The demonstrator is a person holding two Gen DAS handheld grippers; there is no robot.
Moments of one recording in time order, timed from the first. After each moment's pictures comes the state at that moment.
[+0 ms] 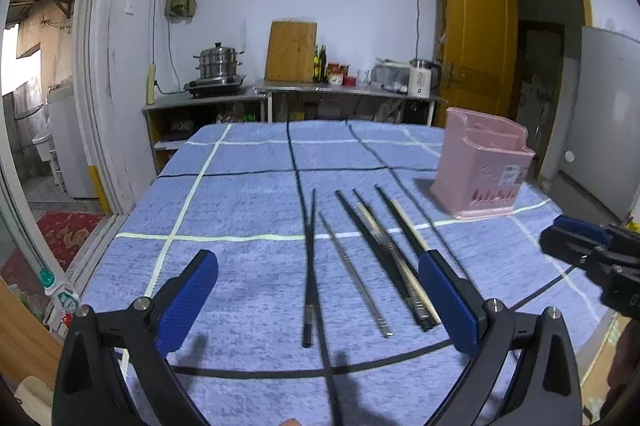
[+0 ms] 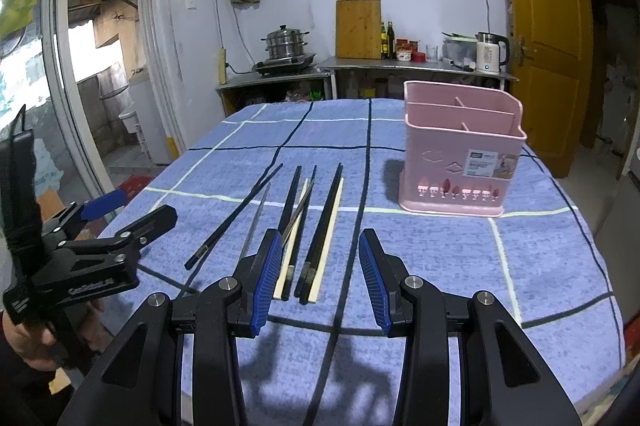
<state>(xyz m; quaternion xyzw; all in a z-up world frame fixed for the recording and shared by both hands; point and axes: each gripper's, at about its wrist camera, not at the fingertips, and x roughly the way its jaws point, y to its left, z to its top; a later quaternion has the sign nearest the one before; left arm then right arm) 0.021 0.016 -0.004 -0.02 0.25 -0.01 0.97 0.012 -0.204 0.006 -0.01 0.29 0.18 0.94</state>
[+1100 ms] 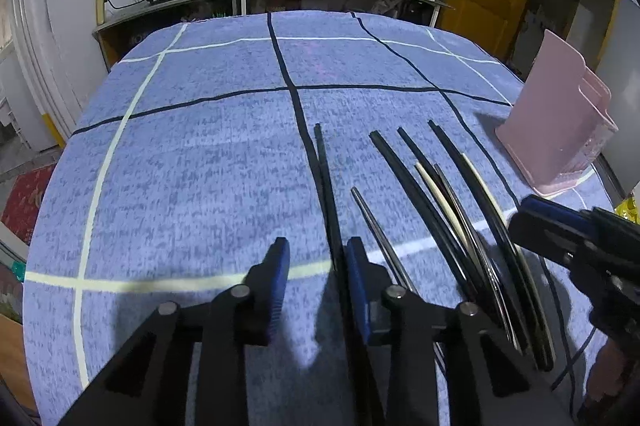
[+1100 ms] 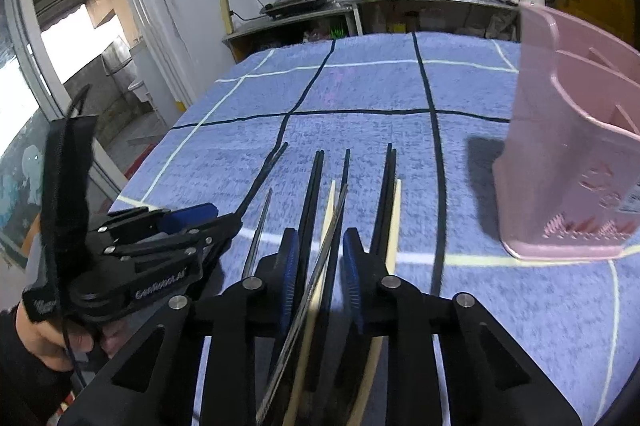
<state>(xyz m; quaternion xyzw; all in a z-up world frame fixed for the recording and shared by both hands) 0.180 0.038 -0.066 -0.03 0.44 -0.06 0.89 0.177 -0.139 -0.049 0.02 0.42 0.22 0.88</state>
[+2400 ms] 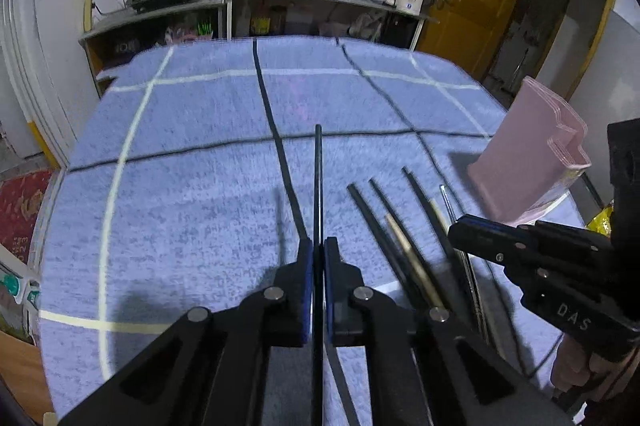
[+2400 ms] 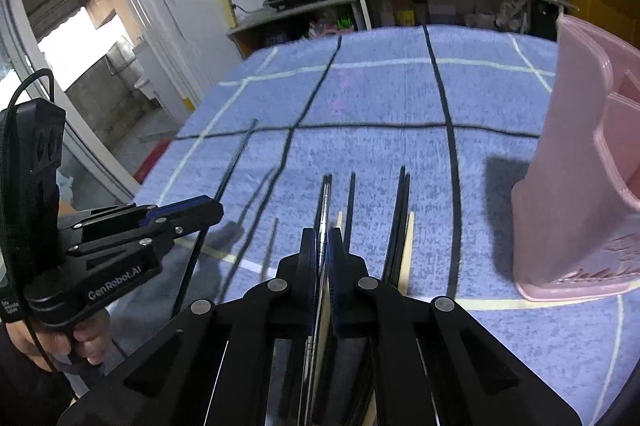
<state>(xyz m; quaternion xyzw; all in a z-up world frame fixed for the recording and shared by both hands) 0.191 0.048 -0.014 -0.04 0.43 -0.10 0.90 0.195 -0.139 -0.025 0.04 0.42 0.24 0.87</state>
